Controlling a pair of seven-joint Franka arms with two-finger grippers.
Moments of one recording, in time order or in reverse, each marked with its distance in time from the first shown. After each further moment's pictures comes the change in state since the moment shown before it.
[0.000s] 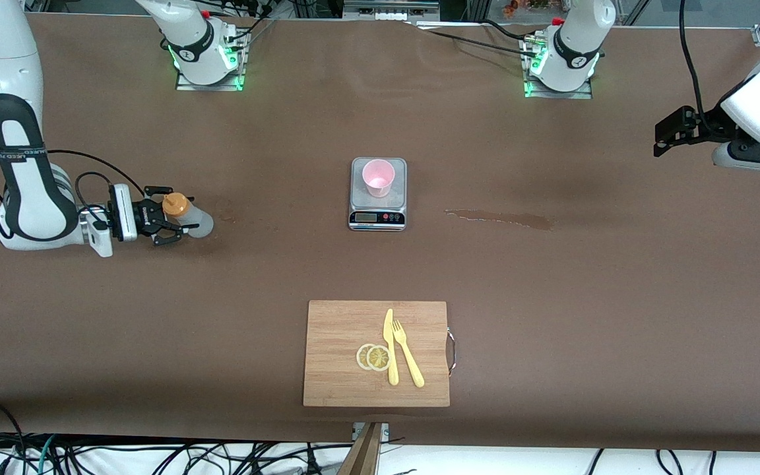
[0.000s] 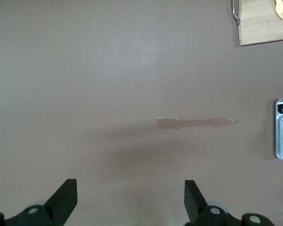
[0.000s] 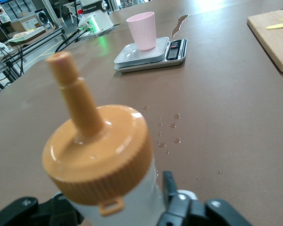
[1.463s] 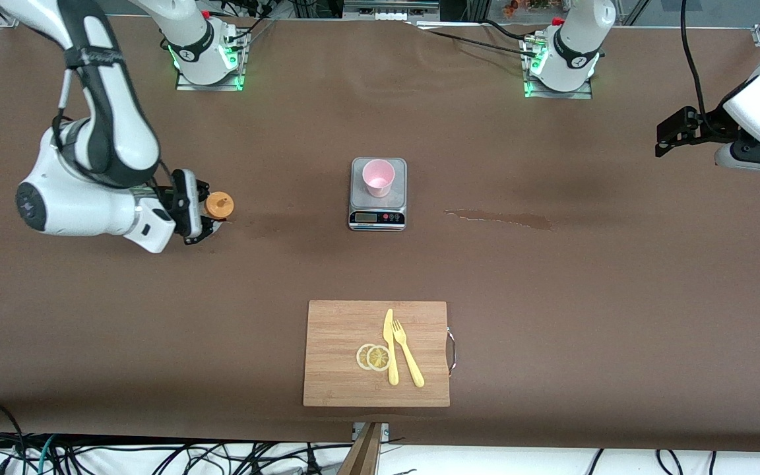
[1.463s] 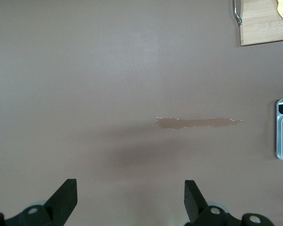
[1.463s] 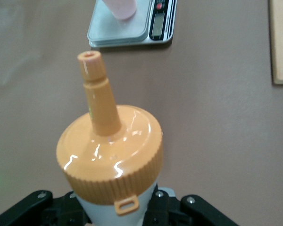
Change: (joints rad) left arm 0.003 0.001 0.003 0.000 0.000 -0.002 0.000; right arm 0.426 -0.296 -0.022 0.030 -0.392 0.201 0.677
